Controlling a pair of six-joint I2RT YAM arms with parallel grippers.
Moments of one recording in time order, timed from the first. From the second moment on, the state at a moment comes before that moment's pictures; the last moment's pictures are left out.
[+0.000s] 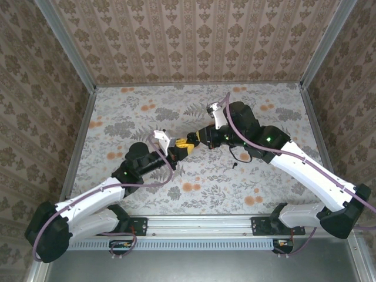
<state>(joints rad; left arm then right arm) -0.78 0.98 0.48 0.47 0.34 -0.20 0.74 1.25 1.33 -0.65 -0.16 0.41</state>
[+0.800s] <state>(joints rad) -0.77 0.97 0.48 0.51 0.36 -0.23 0.75 1.27 1.30 -0.64 -0.21 0.41</state>
